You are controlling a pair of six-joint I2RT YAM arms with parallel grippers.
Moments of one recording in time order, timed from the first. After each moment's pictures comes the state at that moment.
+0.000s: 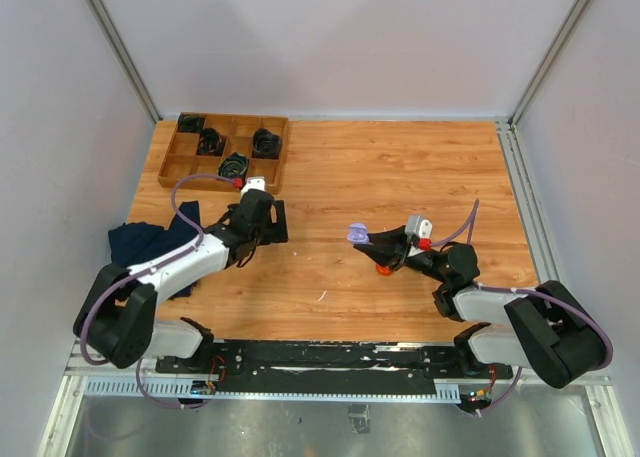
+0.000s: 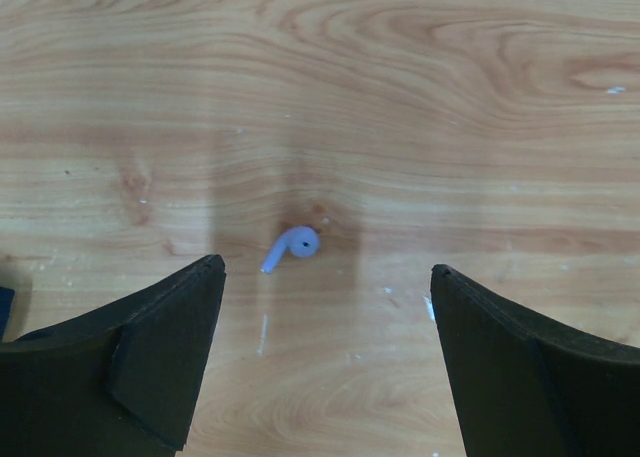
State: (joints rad) left arm -0.56 1.28 0.69 -0.16 -0.36 -0.48; right arm 0.49 1.25 0.15 1.39 -0.72 0.10
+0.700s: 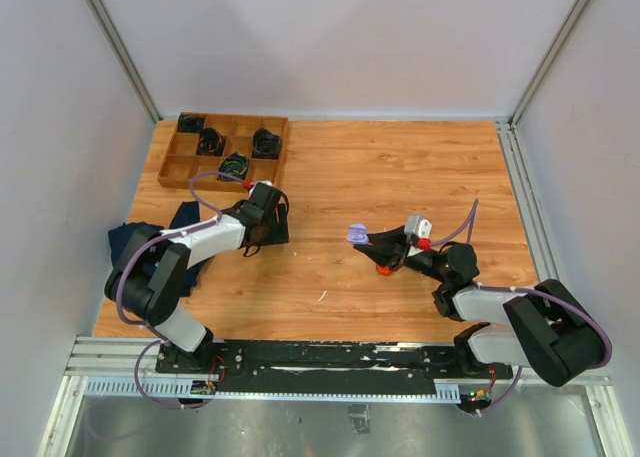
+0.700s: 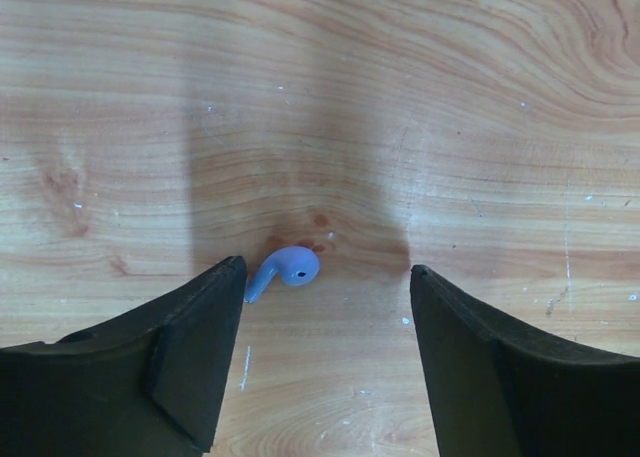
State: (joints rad) left arm -0.48 1.57 0.81 -0.24 -0.24 -0.53; right arm 0.49 1.26 0.15 1.39 -0.72 0.10
